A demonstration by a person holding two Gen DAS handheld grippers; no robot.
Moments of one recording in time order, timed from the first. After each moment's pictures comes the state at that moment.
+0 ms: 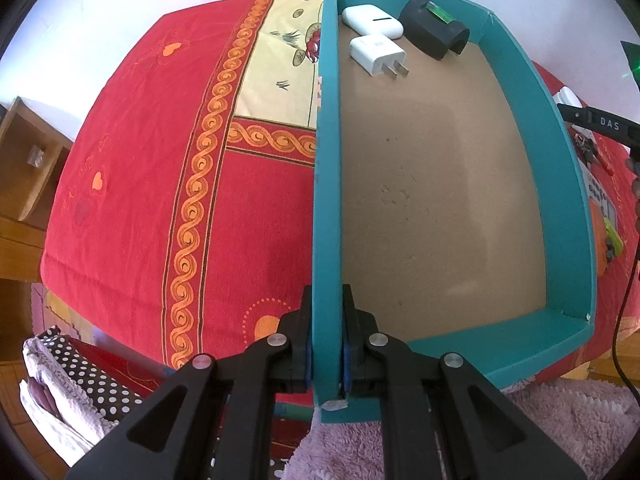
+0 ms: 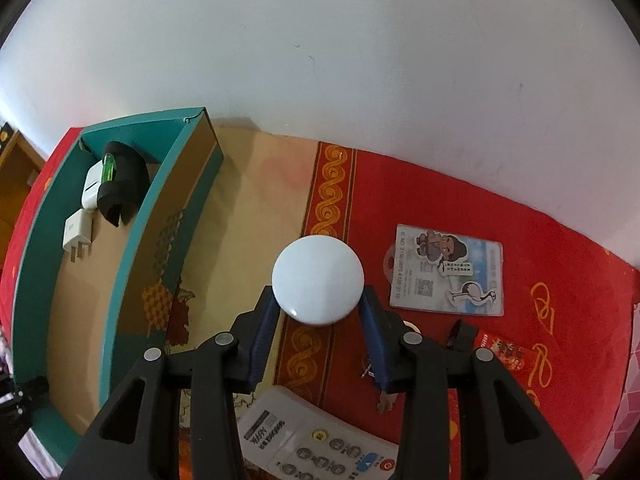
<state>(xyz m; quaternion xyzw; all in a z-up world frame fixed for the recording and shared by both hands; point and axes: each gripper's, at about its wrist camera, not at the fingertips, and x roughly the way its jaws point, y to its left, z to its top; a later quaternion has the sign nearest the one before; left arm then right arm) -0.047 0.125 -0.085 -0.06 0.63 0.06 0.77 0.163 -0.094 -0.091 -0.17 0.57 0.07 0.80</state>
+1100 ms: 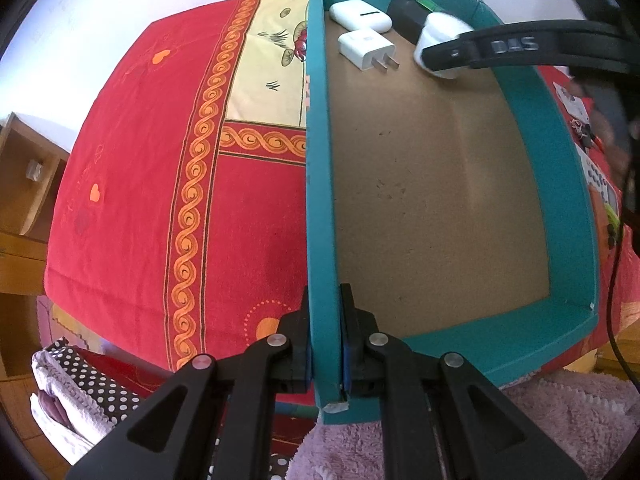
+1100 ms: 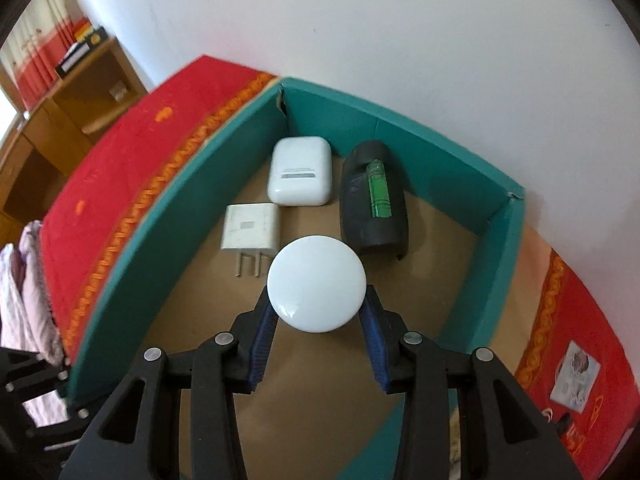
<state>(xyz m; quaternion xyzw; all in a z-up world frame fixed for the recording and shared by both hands) -0.041 0.115 -0.084 -0.04 0.64 0.05 0.77 0.139 0.072 -0.125 -0.26 0.58 0.25 0.73</state>
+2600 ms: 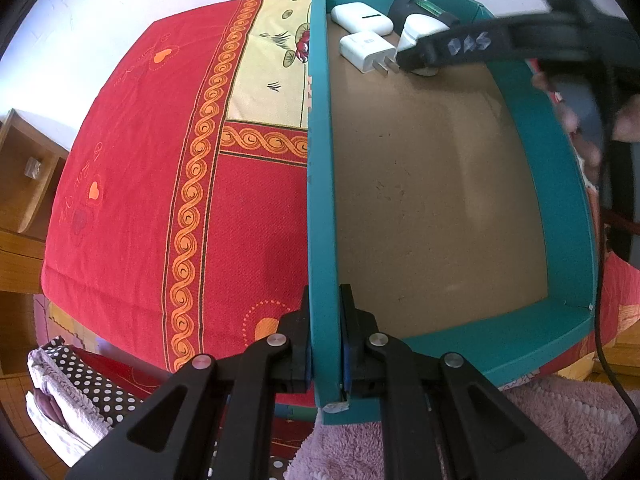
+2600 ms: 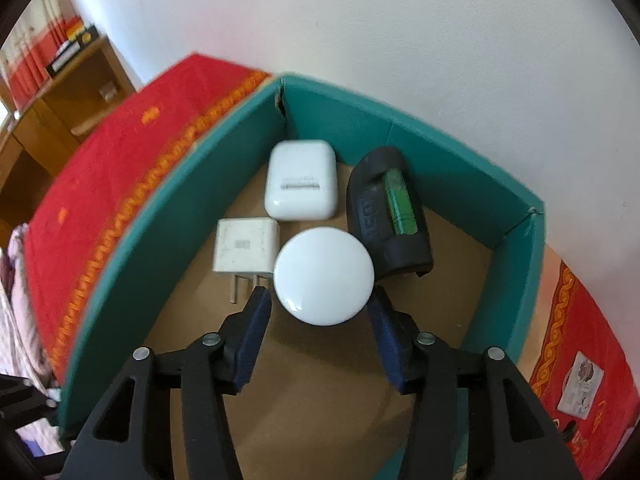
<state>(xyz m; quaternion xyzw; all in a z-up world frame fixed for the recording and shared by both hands) -0.045 0.119 -0.084 -0.05 0.63 0.04 0.77 0.140 0.093 -0.138 -0.26 0.56 0.24 0.75</state>
